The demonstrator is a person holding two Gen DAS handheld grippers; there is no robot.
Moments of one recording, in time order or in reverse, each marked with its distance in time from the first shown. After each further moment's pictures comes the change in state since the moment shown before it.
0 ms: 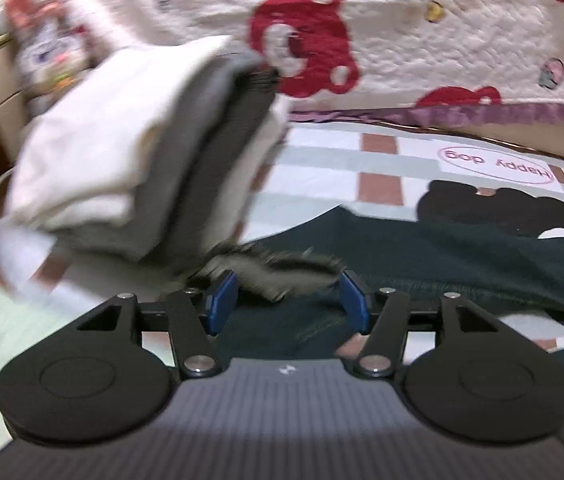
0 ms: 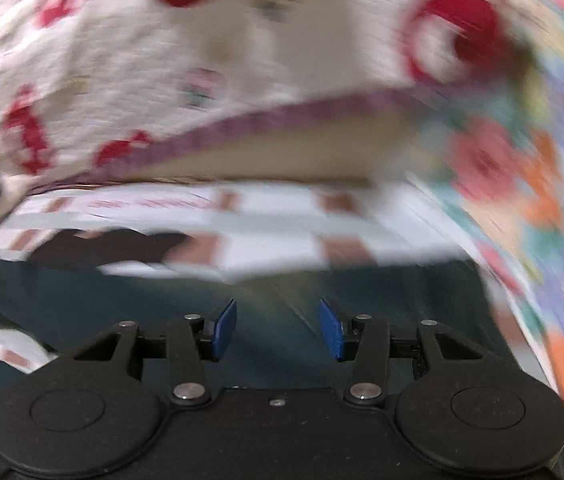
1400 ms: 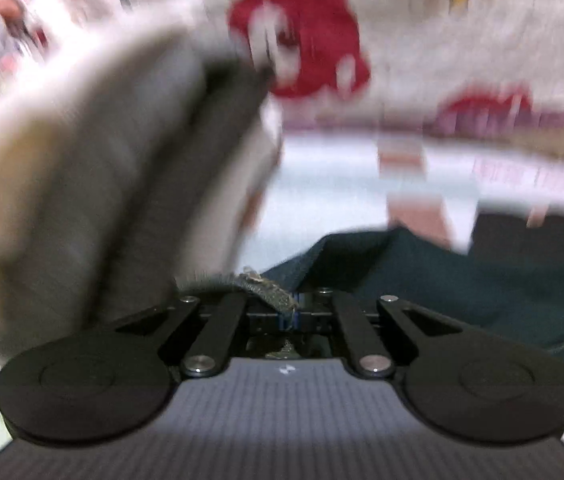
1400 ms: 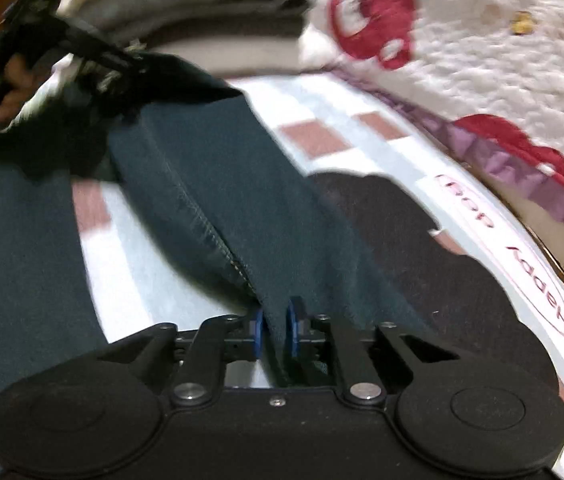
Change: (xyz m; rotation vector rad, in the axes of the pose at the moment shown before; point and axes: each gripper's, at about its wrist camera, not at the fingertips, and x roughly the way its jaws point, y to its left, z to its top) left arm 0.101 0.036 0.025 -0.004 -0.163 -0.063; right arm 0.139 0.310 -0.022 -0.615 0.135 0.443
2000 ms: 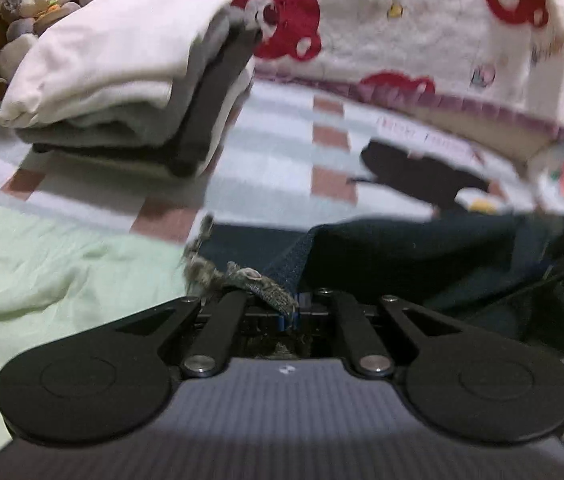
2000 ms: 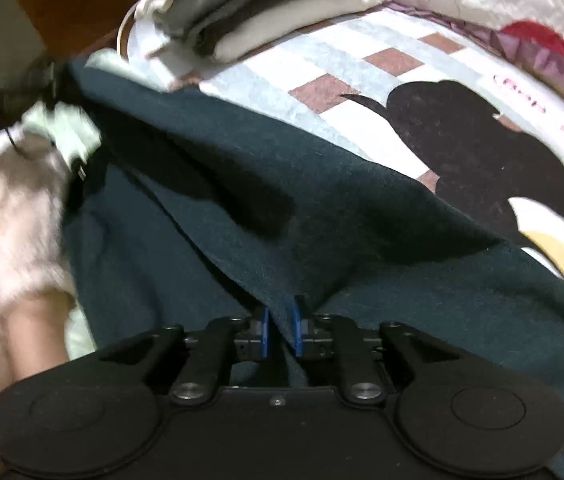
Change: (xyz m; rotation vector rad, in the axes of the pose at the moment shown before) left arm -0.196 0.041 -0.084 -0.125 0.221 -0.212; right arm -0.093 0.000 -0.033 0.184 0.254 0.424
